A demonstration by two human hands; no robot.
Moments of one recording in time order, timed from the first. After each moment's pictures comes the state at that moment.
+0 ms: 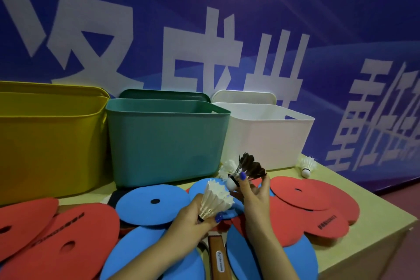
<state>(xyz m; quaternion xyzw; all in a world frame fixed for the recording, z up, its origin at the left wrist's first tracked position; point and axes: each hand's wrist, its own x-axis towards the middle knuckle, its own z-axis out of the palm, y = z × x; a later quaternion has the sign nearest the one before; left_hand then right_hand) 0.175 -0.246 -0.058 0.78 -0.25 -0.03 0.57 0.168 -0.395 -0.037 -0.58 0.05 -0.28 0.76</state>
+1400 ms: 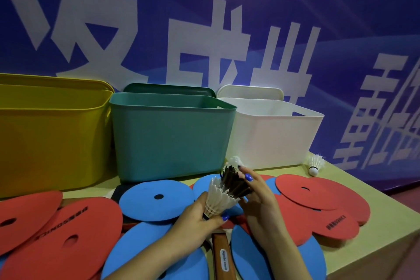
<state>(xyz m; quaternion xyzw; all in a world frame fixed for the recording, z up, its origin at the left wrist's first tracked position) 0.173 -0.248 -0.056 0.76 -0.25 -0.07 0.59 0.153 -0.401 -0.026 -0.52 -0.02 -0.13 0.85</state>
